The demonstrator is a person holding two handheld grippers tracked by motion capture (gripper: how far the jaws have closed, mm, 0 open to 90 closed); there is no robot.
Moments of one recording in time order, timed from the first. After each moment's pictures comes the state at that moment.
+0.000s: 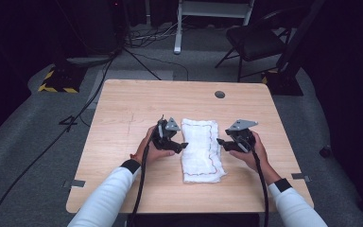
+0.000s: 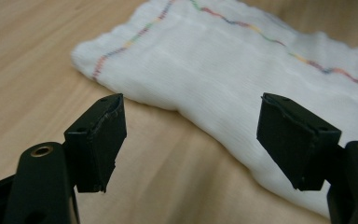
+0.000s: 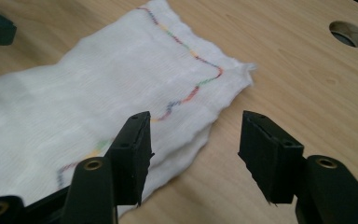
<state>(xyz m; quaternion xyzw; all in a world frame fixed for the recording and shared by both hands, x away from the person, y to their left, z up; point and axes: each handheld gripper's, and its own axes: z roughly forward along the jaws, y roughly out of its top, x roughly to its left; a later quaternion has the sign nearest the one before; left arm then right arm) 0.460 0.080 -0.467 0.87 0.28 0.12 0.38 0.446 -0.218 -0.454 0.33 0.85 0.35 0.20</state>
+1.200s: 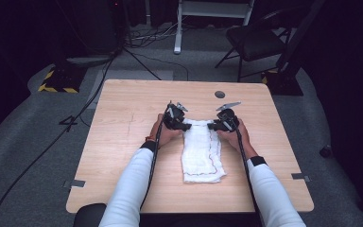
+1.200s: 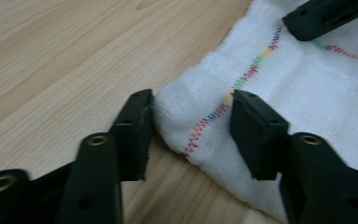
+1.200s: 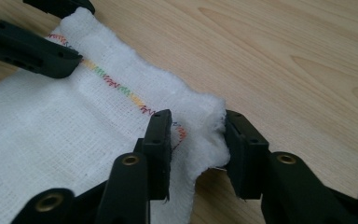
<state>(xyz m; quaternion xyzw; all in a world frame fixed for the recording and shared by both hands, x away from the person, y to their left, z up) 0.544 0.052 -0.493 0.87 0.34 0.08 0.35 0.543 -0.191 -0.488 0.39 0.85 0.34 0.12</state>
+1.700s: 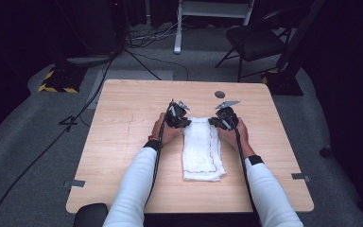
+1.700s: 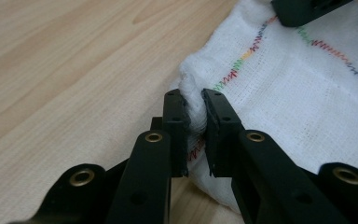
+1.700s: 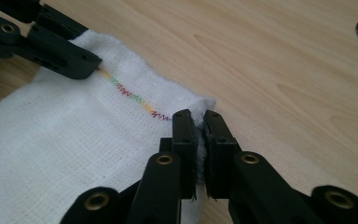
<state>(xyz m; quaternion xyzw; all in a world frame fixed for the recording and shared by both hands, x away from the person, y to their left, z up) 0.548 0.045 -0.488 0.87 0.34 0.10 0.35 0.542 -0.186 -0.478 0.38 0.84 0.35 0.16</state>
